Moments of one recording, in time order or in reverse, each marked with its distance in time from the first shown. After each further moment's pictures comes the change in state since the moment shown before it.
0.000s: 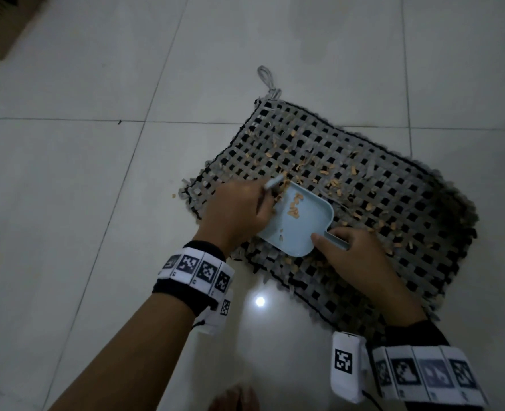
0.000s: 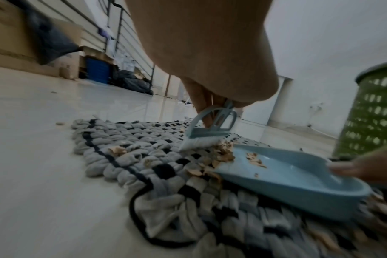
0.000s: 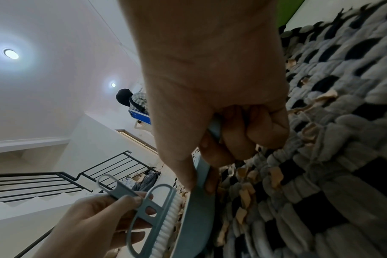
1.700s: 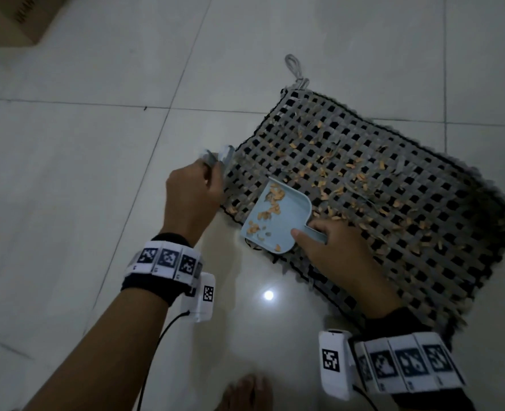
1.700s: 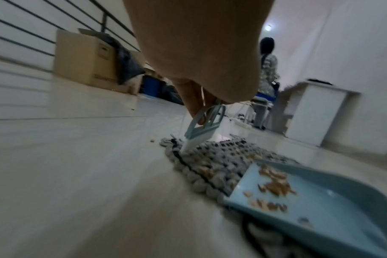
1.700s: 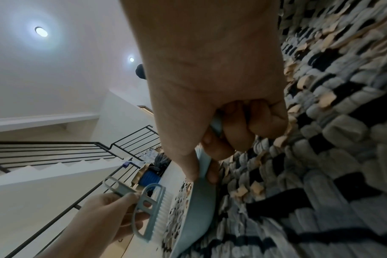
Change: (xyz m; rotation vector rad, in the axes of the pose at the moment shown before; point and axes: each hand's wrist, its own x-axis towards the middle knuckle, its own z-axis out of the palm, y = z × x) left_hand -0.039 -0.067 -0.040 0.072 0.183 -0.453; right_hand -0.001 -0.031 0.047 -0.126 -0.094 -0.163
